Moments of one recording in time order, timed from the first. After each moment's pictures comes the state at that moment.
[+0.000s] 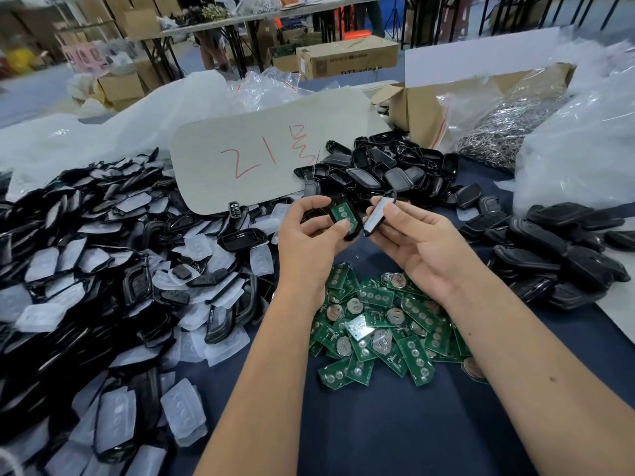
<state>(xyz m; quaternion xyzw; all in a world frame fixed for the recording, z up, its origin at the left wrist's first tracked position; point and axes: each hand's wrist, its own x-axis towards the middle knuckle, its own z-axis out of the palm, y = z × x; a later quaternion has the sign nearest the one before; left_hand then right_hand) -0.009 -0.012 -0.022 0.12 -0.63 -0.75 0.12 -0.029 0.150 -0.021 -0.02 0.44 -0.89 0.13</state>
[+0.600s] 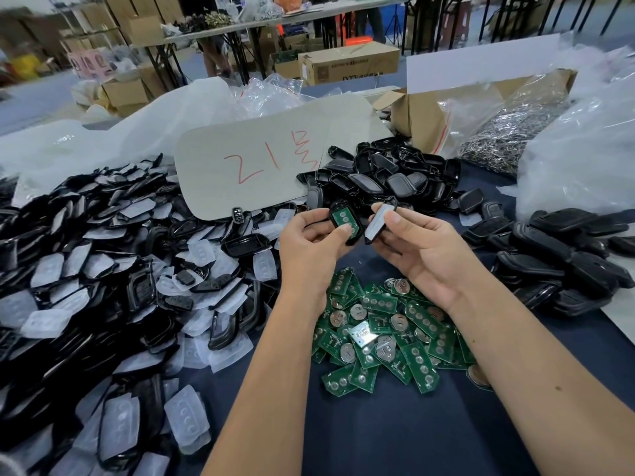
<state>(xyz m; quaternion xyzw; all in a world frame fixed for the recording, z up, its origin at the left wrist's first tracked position) -0.014 -0.014 -0.025 0.13 -0.62 -0.76 0.13 -0.028 0.148 -0.020 -0.02 0.46 -0.88 0.13</state>
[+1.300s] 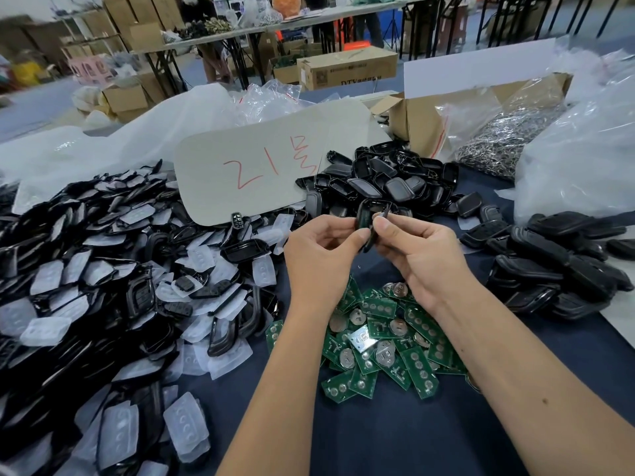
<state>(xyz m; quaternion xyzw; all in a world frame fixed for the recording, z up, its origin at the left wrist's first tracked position) -0.007 -0.005 -0.025 0.02 -0.73 -0.65 0.20 -0.029 0.136 -0.026 0.03 0.52 -0.85 0.03</state>
